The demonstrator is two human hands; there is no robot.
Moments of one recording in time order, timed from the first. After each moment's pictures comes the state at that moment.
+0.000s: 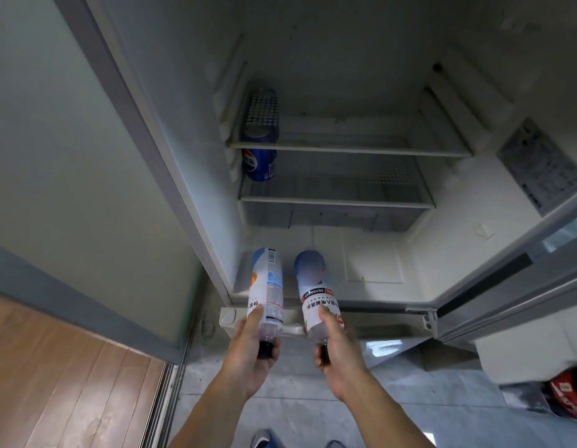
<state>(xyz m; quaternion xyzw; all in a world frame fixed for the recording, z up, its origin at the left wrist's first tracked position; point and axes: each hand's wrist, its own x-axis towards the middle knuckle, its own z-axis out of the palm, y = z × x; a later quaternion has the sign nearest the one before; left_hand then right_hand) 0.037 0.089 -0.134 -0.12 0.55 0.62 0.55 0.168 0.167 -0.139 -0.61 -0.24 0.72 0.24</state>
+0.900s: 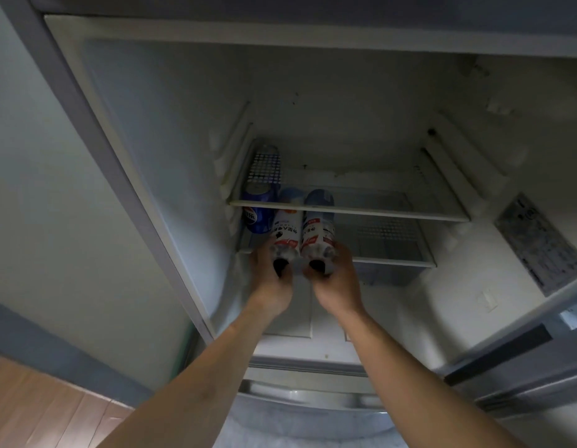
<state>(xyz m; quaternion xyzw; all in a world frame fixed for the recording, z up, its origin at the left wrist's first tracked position) -0.018 0.254 -0.058 0.34 0.74 0.54 0.21 0.091 0.334 -0.071 -0.42 -0.67 0.49 0.36</state>
